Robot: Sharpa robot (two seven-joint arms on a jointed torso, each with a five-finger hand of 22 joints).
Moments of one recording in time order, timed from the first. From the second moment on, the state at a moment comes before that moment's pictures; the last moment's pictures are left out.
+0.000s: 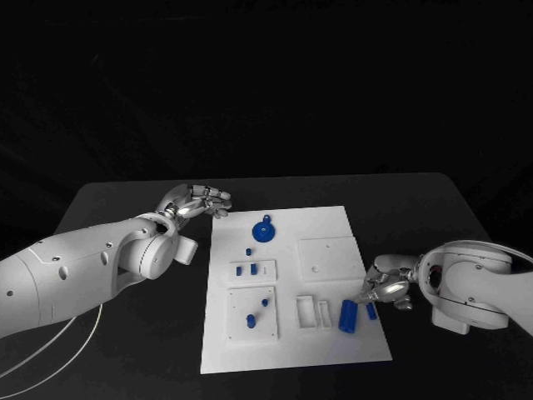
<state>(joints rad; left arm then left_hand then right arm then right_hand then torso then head) 1.22 -0.74 -0.11 1.27 -0.22 -0.33 0.30 1.14 -0.14 0.63 -0.24 0.10 0.86 0.18 0.25 0.53 1.20 0.12 0.08 0.16 0.95 0.10 0.57 0.37 0.02 0.53 0.00 0.91 0.96 1.17 -1.06 -0.09 1.72 -1.14 0.11 -0.49 0.86 -0.26 0.74 0.13 0.05 0.93 0.09 0.37 0.59 1.14 -0.02 1.15 1.14 1.30 -0.12 1.31 0.95 0.21 1.24 -0.07 0.93 1.31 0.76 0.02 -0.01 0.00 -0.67</state>
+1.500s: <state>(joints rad) 1.22 -0.74 -0.11 1.27 -0.22 -0.32 0.29 1.14 -0.14 0.63 -0.23 0.10 0.86 0.18 0.25 0.53 1.20 0.12 0.08 0.15 0.95 0.10 0.57 0.38 0.02 0.53 0.00 0.90 0.96 1.16 -0.94 -0.15 1.73 -1.20 0.02 -0.54 0.85 -0.27 0.73 0.12 0.05 0.94 0.08 0.34 0.59 1.14 -0.02 1.14 1.15 1.29 -0.13 1.31 0.96 0.21 1.24 -0.08 0.94 1.31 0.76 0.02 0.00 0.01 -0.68</state>
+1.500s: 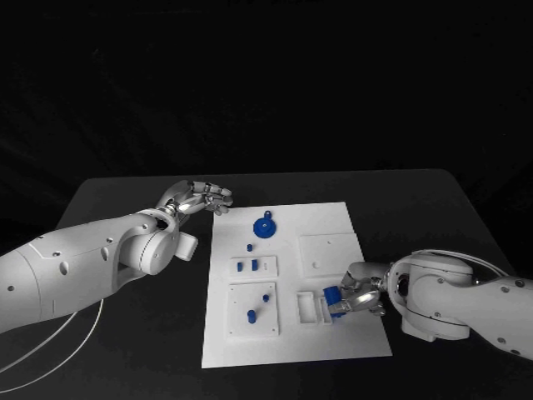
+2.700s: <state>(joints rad) 1.22 -0.75 -0.11 1.27 -0.22 -0.32 0.29 1.13 -0.14 0.63 -0.23 0.10 0.86 0.18 0.25 0.53 1.20 0.13 0.08 0.15 0.95 0.10 0.56 0.38 0.02 0.53 0.00 0.90 0.96 1.16 -0.95 -0.15 1.77 -1.03 -0.10 -0.52 0.87 -0.19 0.77 0.04 0.05 1.00 0.06 0.34 0.58 1.15 -0.03 1.13 1.15 1.30 -0.13 1.30 0.97 0.21 1.23 -0.06 0.96 1.31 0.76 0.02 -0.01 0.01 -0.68</state>
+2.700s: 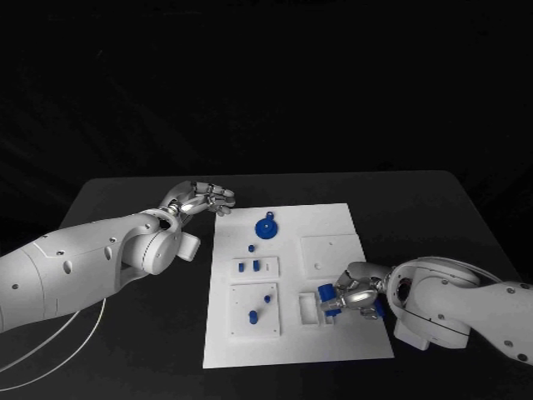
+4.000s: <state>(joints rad) 1.22 -0.75 -0.11 1.27 -0.22 -0.32 0.29 1.13 -0.14 0.63 -0.23 0.10 0.86 0.18 0.25 0.53 1.20 0.13 0.08 0.15 0.95 0.10 0.56 0.38 0.02 0.53 0.00 0.90 0.96 1.16 -0.88 -0.15 1.74 -1.00 -0.08 -0.54 0.82 -0.22 0.78 0.03 0.05 1.01 0.06 0.32 0.57 1.15 -0.03 1.13 1.15 1.30 -0.13 1.30 0.98 0.21 1.23 -0.06 0.96 1.31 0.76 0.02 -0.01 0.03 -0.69</state>
